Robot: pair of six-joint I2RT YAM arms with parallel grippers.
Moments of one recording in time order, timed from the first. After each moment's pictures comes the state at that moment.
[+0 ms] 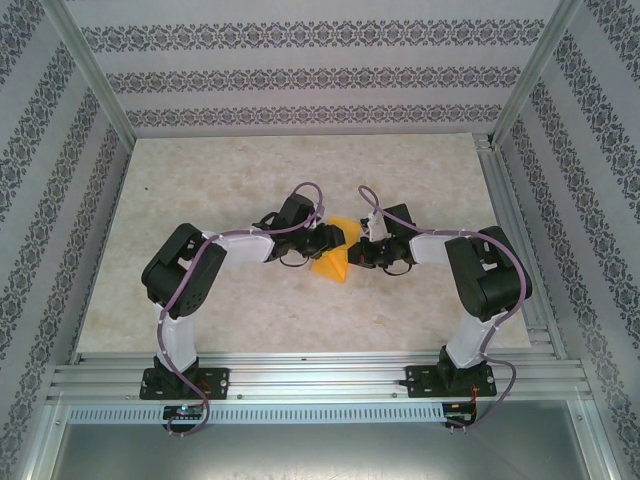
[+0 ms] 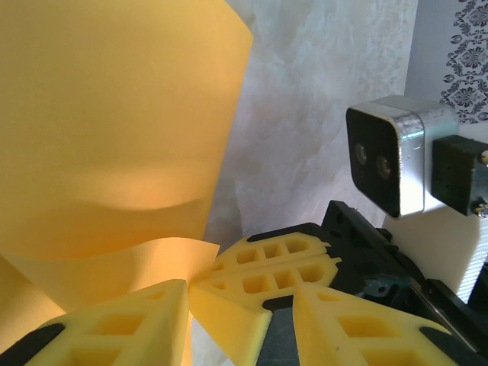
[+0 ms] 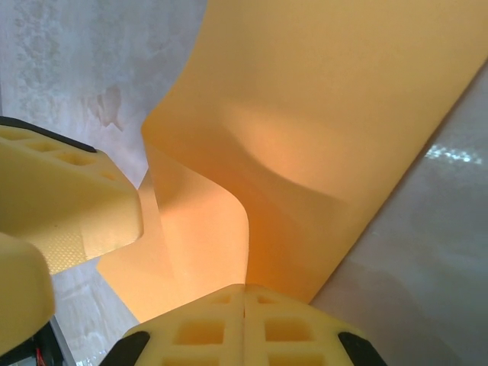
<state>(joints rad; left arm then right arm) -0.64 1.93 1.11 0.10 0.51 -1.03 0.32 1.78 0.80 -0.04 -0.70 0.40</state>
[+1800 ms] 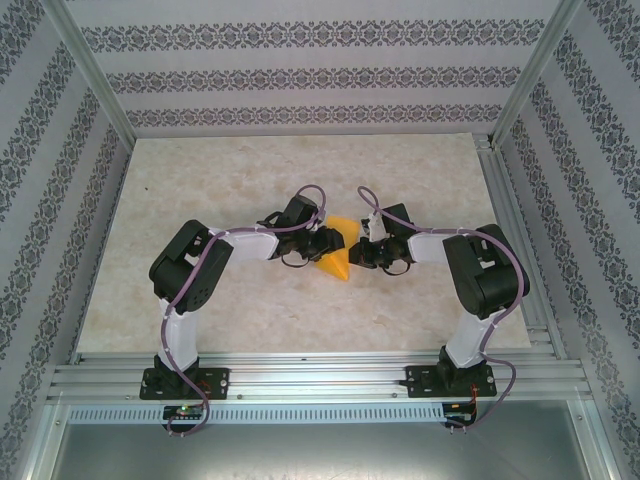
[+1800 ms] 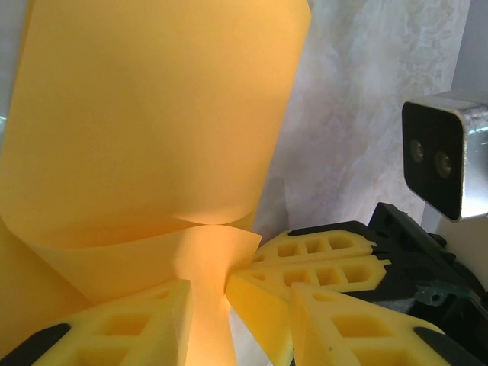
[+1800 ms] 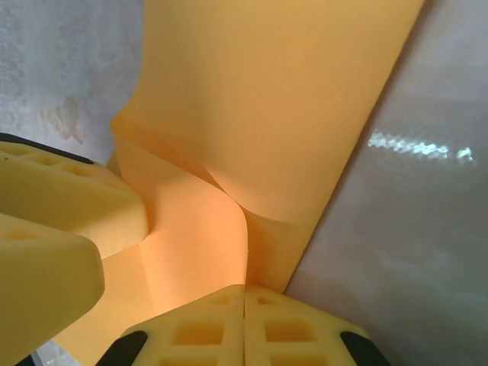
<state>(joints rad) -0.64 1.99 1.16 0.01 0.50 -0.99 0.33 1.80 0.82 -0.07 -0.63 0.42</state>
